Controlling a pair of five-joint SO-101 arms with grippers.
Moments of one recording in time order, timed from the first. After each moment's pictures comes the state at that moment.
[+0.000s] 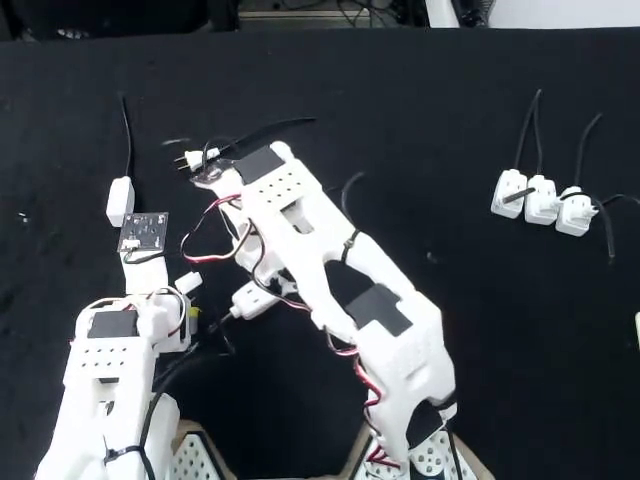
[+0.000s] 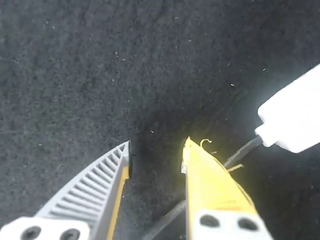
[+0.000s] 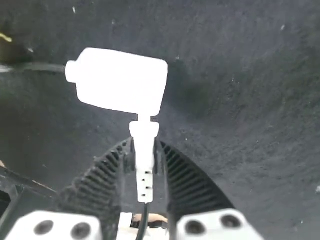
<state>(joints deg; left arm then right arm) -8.3 -55.3 77.7 53.1 -3.4 -35.9 28.2 -15.7 99.2 10.9</state>
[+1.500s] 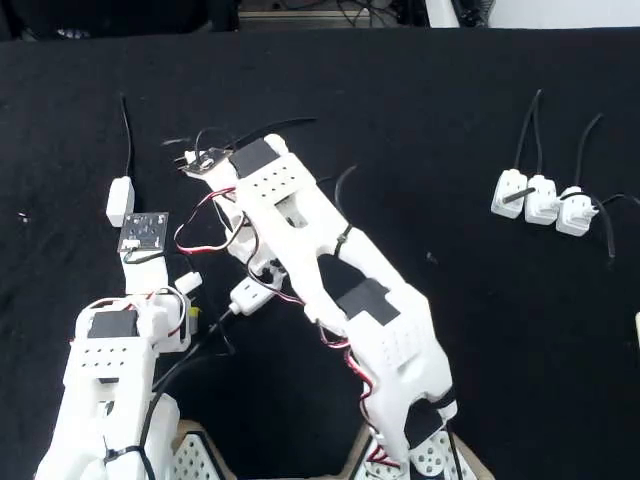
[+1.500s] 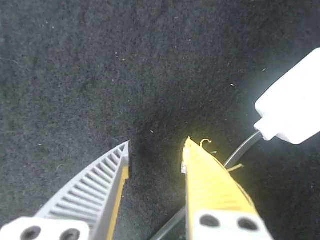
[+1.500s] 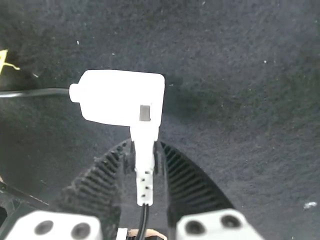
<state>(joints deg) -8.3 -55.3 77.7 53.1 -3.4 -35.9 33.1 -22.9 99.3 11.6</state>
